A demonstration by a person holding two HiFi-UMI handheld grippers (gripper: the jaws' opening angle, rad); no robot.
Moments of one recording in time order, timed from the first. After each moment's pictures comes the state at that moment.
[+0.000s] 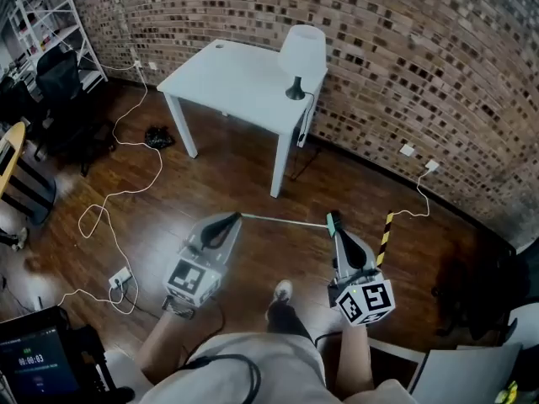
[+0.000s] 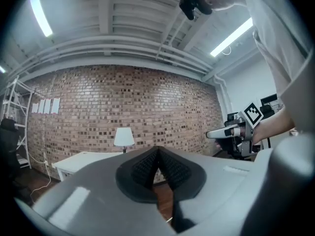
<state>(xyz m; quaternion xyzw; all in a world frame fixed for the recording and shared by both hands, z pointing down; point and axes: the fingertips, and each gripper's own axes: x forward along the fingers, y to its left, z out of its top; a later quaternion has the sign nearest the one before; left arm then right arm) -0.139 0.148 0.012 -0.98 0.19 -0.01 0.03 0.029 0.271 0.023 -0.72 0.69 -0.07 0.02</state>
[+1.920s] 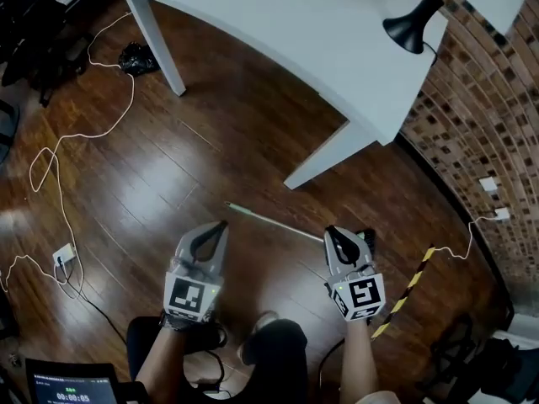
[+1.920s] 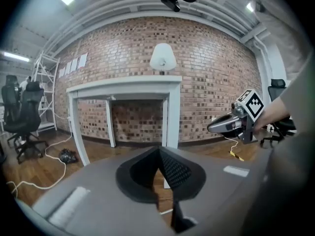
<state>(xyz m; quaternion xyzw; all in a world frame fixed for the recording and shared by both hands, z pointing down) -0.033 -0.140 0.524 -0.93 0.34 -0.15 -0.06 0.166 -0.074 0.542 -0.59 0.77 -0.14 -0.19</state>
